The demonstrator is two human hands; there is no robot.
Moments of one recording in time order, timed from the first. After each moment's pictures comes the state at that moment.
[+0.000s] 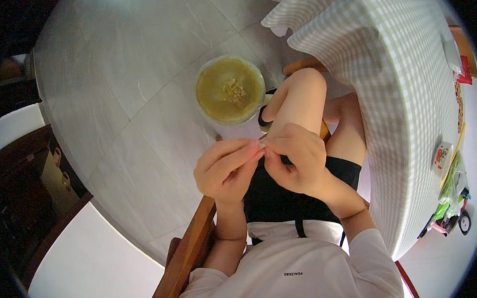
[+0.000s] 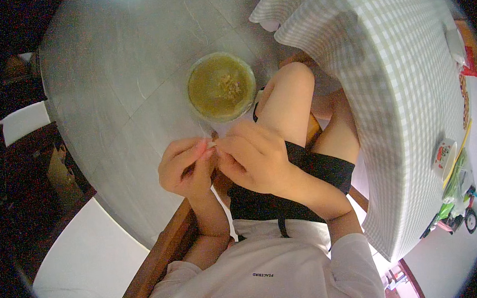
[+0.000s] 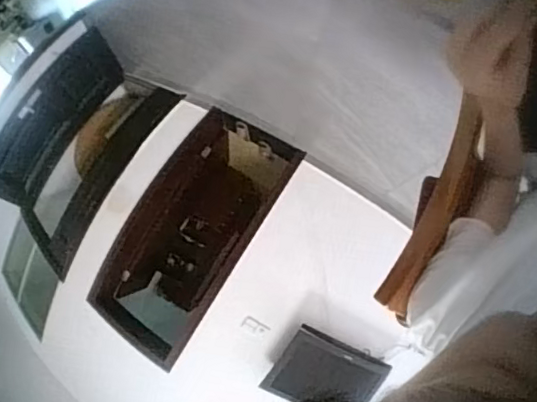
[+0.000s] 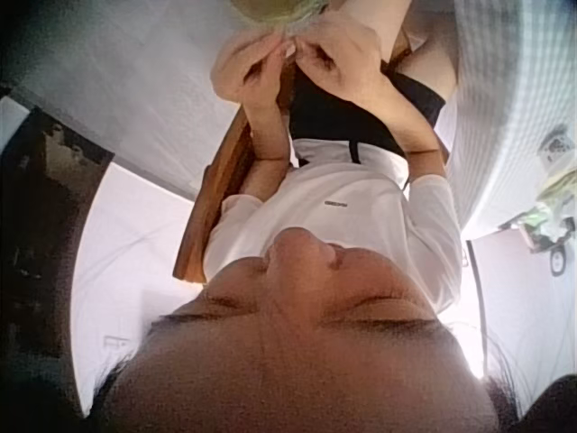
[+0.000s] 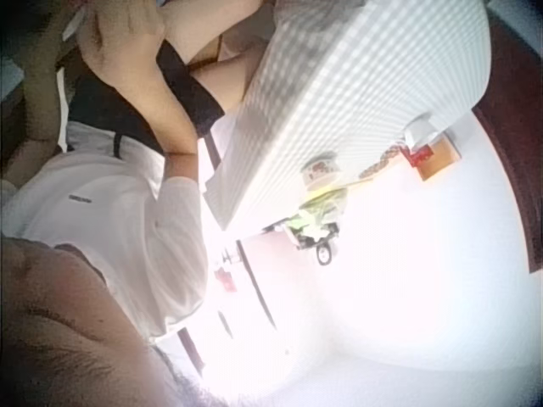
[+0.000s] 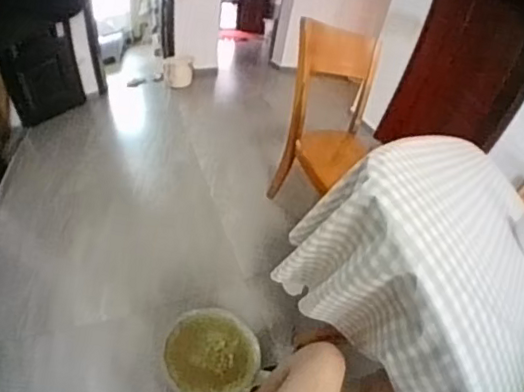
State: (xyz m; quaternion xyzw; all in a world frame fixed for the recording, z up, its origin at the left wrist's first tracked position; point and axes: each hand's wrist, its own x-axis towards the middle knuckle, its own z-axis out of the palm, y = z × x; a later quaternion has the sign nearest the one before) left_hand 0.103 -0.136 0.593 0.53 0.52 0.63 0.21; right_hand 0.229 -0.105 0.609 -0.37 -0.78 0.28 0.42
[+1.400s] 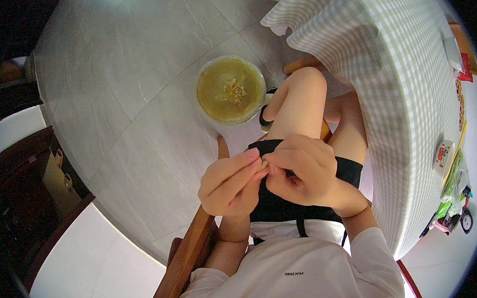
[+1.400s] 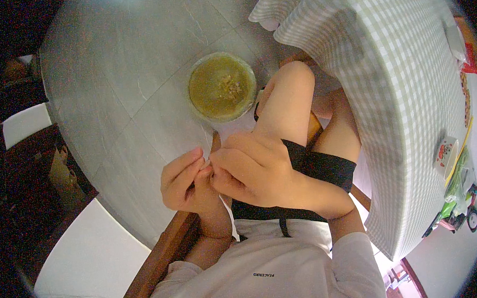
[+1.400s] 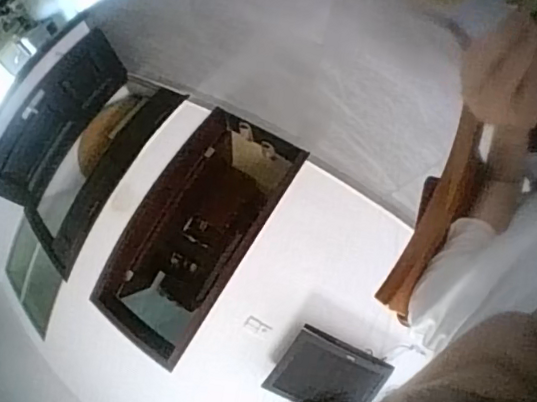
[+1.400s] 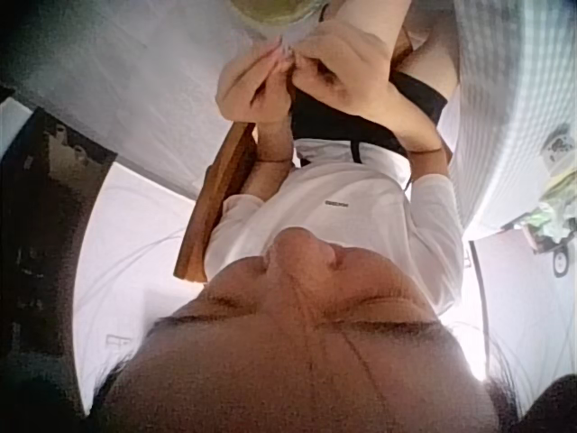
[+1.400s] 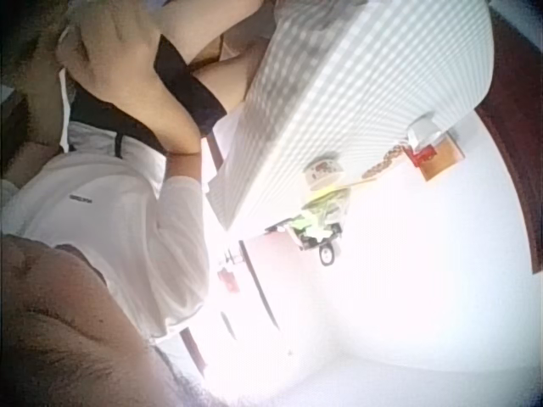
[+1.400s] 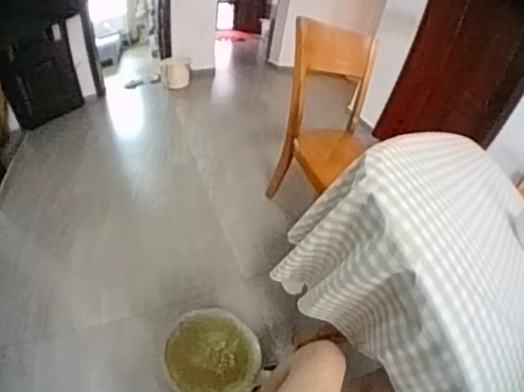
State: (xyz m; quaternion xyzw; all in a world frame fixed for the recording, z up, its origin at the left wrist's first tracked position) left_hand 0.113 -0.149 0.607 0.53 0.54 0.64 0.15; right_hand 0.229 -0.106 0.629 -0.35 -0.78 0.27 0.45
